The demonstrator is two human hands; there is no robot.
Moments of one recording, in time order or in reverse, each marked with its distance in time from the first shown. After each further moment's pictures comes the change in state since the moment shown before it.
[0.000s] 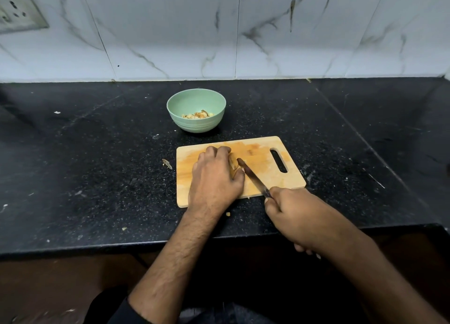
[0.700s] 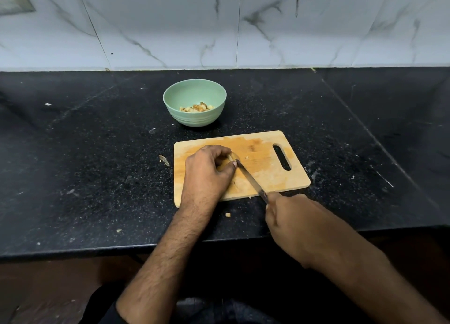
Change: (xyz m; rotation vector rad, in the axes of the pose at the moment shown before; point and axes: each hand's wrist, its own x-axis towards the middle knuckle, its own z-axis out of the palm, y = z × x) left_hand 0.009 -0.014 -0.004 -0.312 0.054 -0.082; right_hand 0.000 0.000 0.011 -0.113 0.055 -0.087
